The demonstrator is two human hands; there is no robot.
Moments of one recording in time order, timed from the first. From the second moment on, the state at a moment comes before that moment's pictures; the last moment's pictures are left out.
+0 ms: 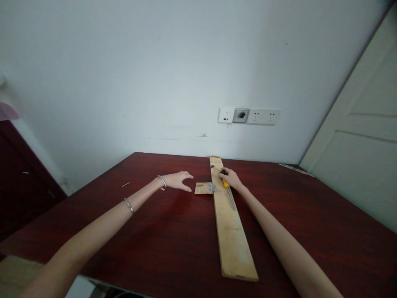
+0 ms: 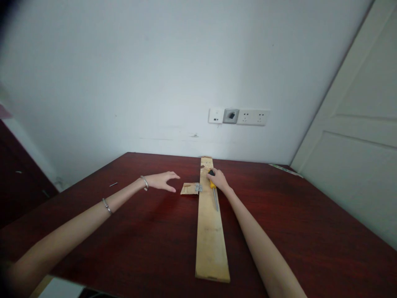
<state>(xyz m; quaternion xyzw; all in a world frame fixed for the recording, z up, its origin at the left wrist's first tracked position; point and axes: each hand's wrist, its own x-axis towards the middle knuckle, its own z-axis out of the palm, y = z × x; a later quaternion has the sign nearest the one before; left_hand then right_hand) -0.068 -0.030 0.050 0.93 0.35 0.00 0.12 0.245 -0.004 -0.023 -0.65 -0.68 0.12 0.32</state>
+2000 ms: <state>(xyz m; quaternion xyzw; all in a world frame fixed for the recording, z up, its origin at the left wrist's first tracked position) 0.013 -0.019 0.002 0.92 0.30 0.11 0.20 0.214 -0.080 0.099 -0.35 -0.67 0.08 0.64</state>
